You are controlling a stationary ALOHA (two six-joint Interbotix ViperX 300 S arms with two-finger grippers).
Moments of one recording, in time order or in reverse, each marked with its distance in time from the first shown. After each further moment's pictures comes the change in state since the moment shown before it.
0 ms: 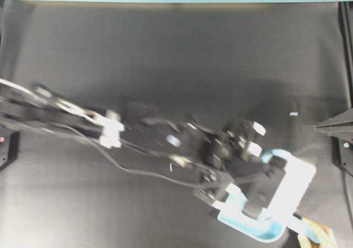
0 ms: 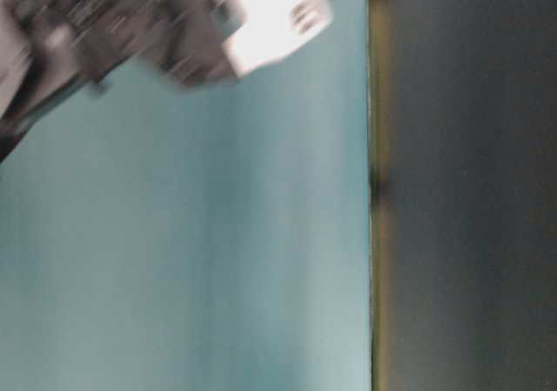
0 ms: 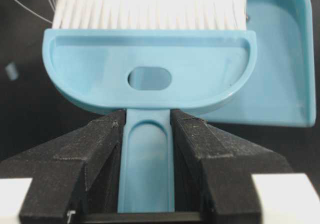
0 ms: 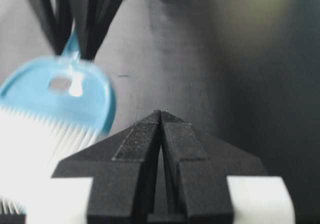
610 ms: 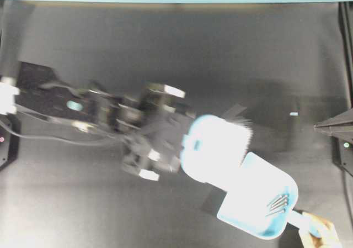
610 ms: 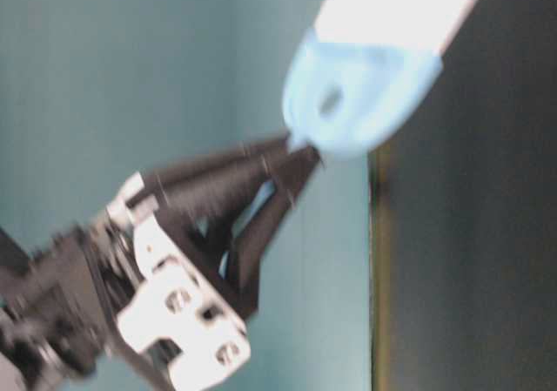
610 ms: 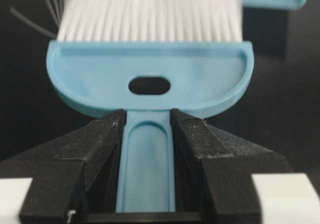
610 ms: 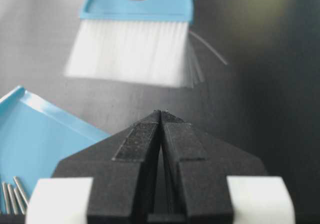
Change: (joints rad) left arm 0.075 -0.442 0.635 -0.002 -0.255 -0.167; right arm 0.000 0.000 0.000 -0.002 0.000 0.000
